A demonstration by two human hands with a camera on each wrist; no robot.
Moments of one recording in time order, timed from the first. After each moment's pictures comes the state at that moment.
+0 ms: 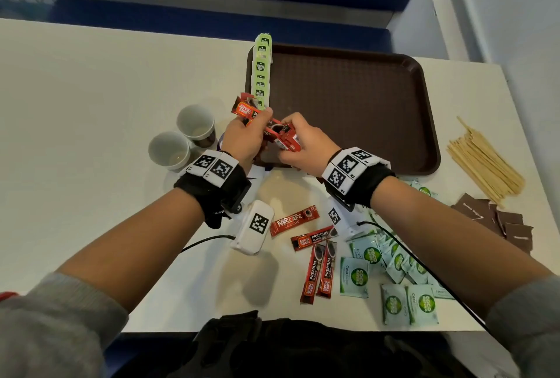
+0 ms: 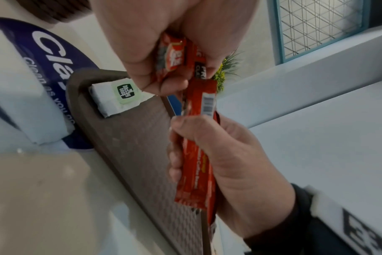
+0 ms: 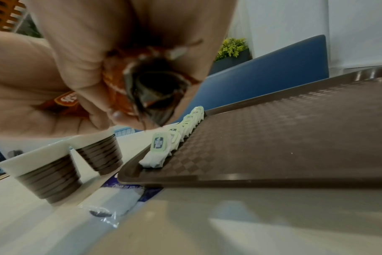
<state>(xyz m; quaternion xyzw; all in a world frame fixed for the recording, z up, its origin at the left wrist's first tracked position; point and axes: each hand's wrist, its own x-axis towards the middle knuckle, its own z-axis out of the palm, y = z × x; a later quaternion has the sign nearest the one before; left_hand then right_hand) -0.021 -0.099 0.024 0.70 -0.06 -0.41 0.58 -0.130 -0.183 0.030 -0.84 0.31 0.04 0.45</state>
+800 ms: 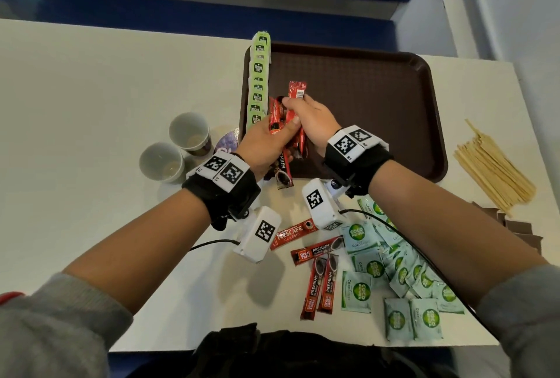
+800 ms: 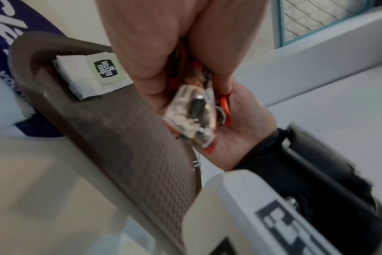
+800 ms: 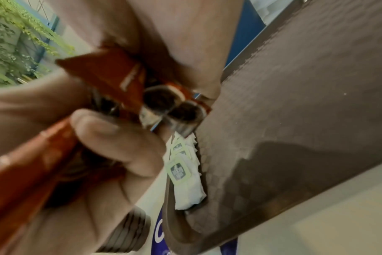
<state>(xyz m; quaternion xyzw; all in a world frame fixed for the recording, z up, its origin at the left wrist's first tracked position) -0.029 -0.125 0.025 0.63 -0.20 -0.50 0.55 -0.091 -0.216 0.033 -0.59 0.44 -0.10 0.67</state>
